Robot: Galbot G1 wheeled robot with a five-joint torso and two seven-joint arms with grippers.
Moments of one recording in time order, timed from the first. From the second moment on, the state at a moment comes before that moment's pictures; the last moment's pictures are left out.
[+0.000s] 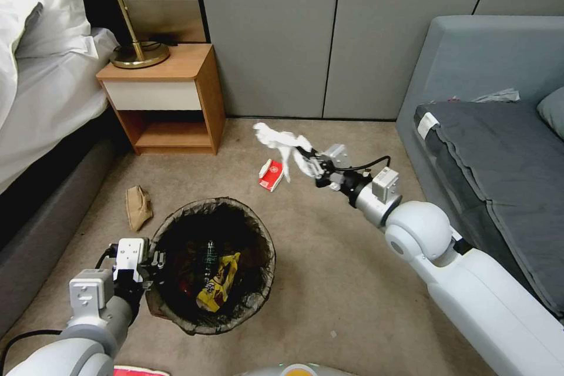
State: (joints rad) left arm 1.80 -1.40 -0.80 -2.50 -0.22 0.74 0.03; right arm -0.87 0.98 -0.03 2.10 0.49 -0.30 -0.13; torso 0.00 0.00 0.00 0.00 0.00
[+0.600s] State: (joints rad) left arm 1.80 -1.40 -0.78 -2.50 -0.22 0.74 0.03; right arm -0.84 0.96 -0.27 2.22 0.50 -0.35 -0.13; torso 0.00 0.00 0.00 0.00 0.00
